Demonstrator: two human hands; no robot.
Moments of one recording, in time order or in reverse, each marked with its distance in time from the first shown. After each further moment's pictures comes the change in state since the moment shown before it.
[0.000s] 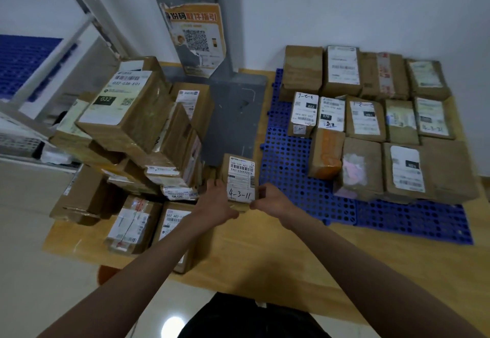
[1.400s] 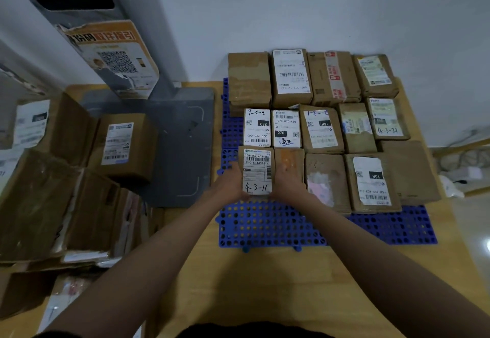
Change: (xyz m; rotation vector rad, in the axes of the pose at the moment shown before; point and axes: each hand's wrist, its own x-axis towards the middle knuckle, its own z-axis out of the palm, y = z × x) left_hand 0.157 0.152 -0.010 -0.008 -0.242 0.220; right_hand 0.068 0.012 -0.168 -0.586 0.251 0.134
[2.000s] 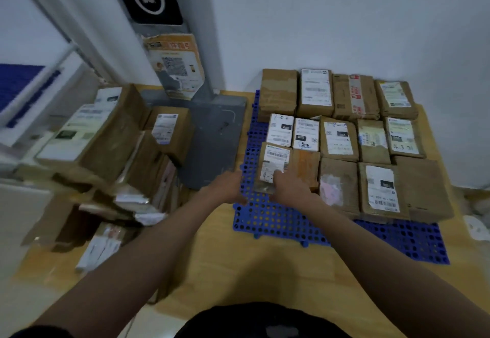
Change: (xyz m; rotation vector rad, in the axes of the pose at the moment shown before) left_hand -0.085 -0.029 -0.003 0.193 0.017 -0.056; right_hand -0.074 -0.030 -0.006 -0.201 -0.009 -0.281
